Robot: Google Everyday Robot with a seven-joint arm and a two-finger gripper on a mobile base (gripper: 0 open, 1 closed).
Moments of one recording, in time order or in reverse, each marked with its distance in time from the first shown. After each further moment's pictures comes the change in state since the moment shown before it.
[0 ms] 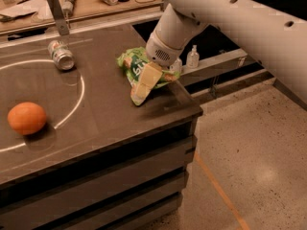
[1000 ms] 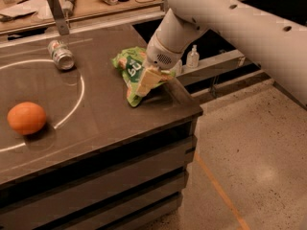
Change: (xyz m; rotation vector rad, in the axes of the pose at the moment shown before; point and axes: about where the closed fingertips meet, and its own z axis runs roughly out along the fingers) arm 0.004 -0.001 0.010 -0.008 -0.013 -0.082
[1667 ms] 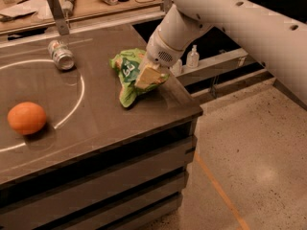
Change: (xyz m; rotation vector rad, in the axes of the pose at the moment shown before) arm -0.008 0.001 -0.008 -0.011 -0.052 -0.023
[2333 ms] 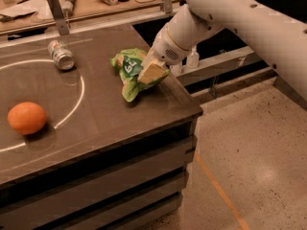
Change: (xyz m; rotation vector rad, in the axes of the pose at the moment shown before) arm 0.003 -0.014 -0.009 0.034 -0.089 0.010
